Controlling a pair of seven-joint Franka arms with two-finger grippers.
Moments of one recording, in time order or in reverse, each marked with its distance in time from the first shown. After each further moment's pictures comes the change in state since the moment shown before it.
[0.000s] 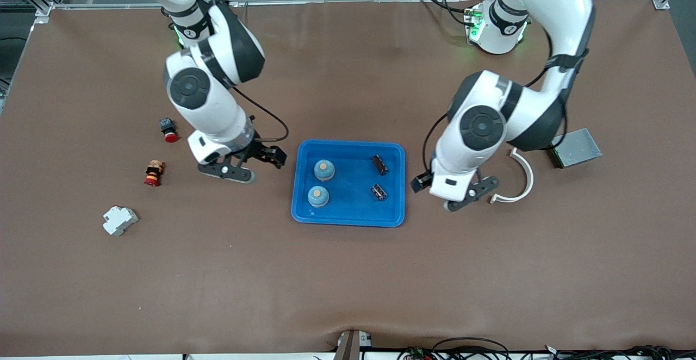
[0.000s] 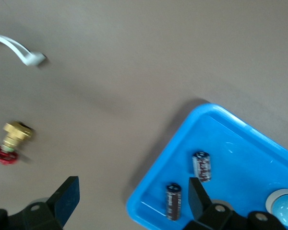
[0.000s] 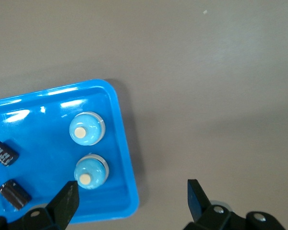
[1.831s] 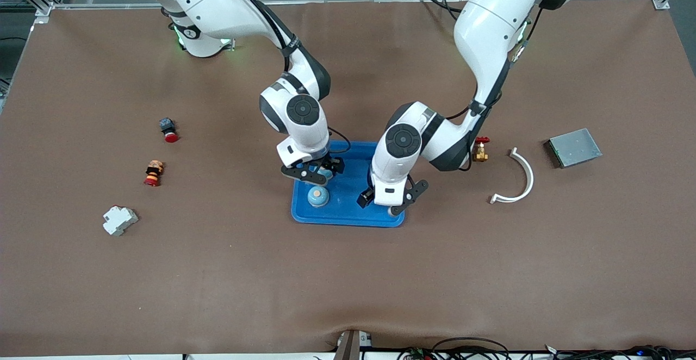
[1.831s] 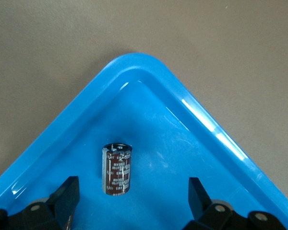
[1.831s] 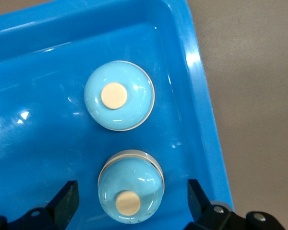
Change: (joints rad) left arm -0.140 0.278 0.005 0.076 0.002 0.353 -0.330; right arm 0.215 0.338 -0.007 0.119 -0.152 0.200 0.354
